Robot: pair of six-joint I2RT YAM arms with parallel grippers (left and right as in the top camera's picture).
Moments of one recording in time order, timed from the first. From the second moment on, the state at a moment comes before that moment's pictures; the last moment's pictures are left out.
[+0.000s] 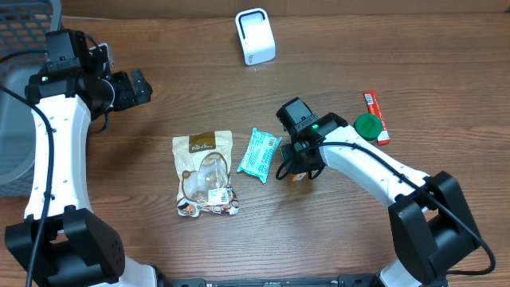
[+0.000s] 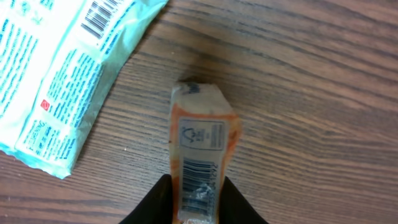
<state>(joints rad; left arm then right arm) 0.21 1.71 1.56 -0.97 0.18 -0.13 0.56 1.78 1.18 -0.85 0.01 0.33</state>
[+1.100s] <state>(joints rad) 0.21 1.71 1.56 -0.97 0.18 -0.13 0.53 1.76 1.30 -0.86 0.01 0.36</state>
